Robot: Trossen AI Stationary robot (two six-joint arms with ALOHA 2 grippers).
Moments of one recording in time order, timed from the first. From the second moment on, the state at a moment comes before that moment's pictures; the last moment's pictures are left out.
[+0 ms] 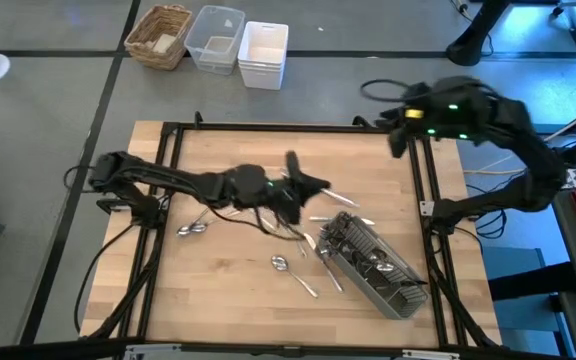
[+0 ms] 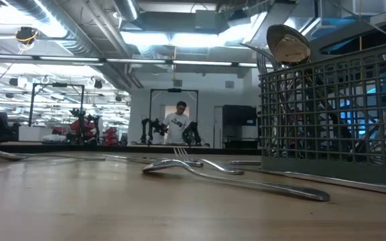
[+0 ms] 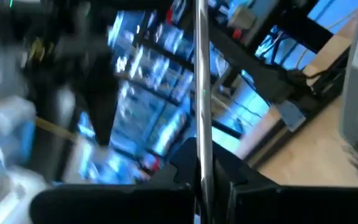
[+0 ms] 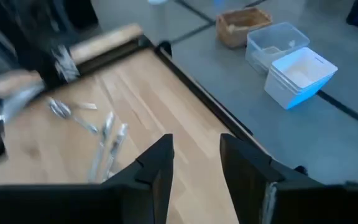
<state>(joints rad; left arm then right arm) -0.12 1.61 1.32 0.29 -0.35 1.12 -0.32 1.22 1.83 -1.16 0.17 0.22</state>
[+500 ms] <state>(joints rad) -0.30 2.14 1.92 0.25 -0.48 1.91 -0.32 1.05 1.83 -1.21 -0.15 0.43</state>
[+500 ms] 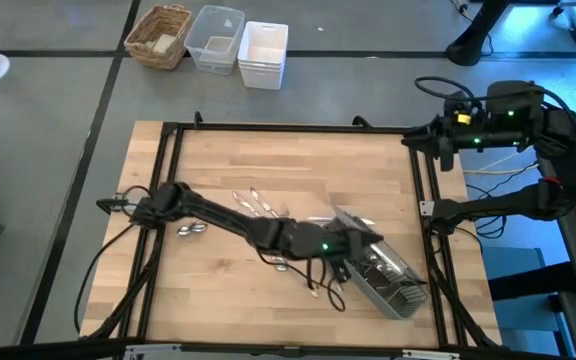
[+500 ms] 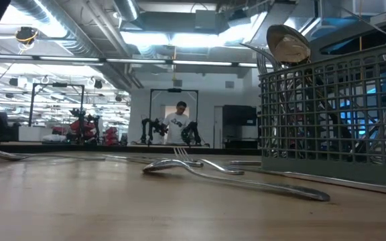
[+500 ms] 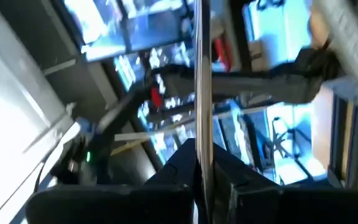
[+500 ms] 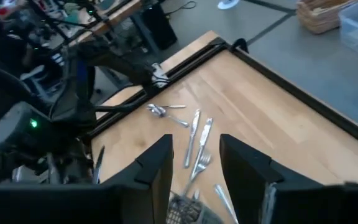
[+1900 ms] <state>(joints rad) -0.29 2.33 2.00 -0.02 -0.38 2.10 -0.32 1.17 1.82 -1.21 -0.20 0.42</state>
